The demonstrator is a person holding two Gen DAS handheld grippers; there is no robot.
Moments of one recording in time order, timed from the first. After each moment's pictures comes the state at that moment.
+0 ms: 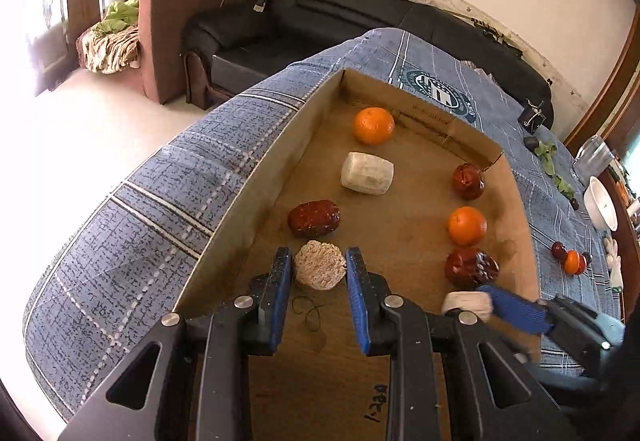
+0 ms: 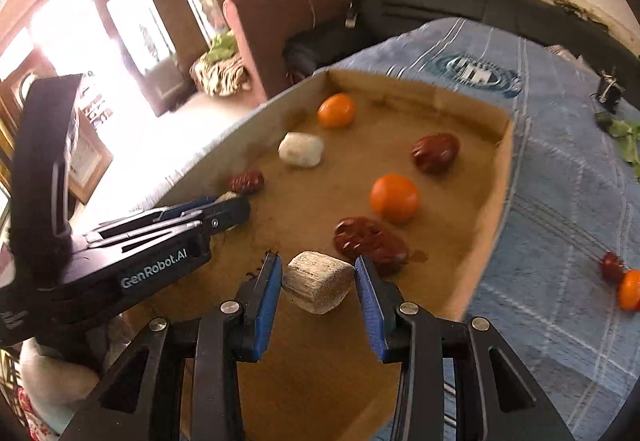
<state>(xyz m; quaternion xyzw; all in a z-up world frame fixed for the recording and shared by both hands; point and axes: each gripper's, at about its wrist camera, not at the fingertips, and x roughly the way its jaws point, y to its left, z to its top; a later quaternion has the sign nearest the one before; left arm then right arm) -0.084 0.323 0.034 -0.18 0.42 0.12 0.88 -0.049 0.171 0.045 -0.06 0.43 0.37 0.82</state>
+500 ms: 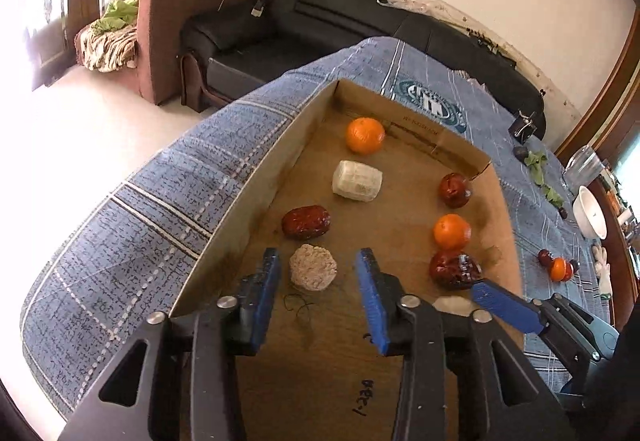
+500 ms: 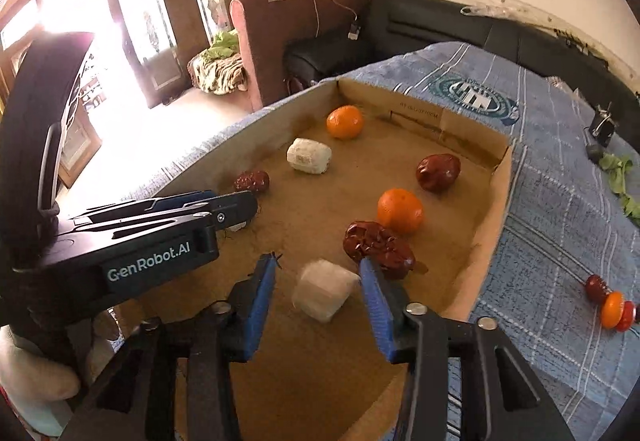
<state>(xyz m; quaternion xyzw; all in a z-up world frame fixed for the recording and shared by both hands) -0.092 0.321 0.044 -0.19 0.40 0.11 0.89 -0.067 0.176 0.056 -0.10 0.39 0.36 0.84</state>
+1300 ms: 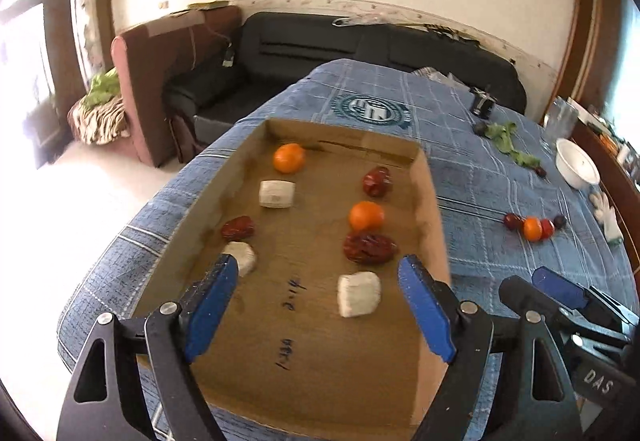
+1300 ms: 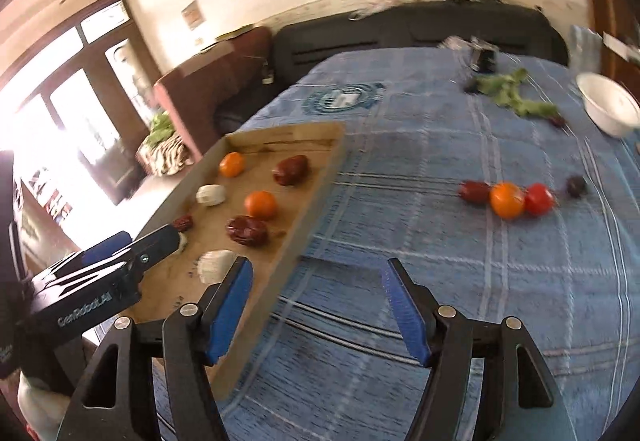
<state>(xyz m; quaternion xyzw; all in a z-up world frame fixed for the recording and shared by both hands) -0.115 0.230 0.086 -0.07 0.37 0.10 0.92 -0.080 0.034 0.071 0.08 0.39 0.24 0.89</state>
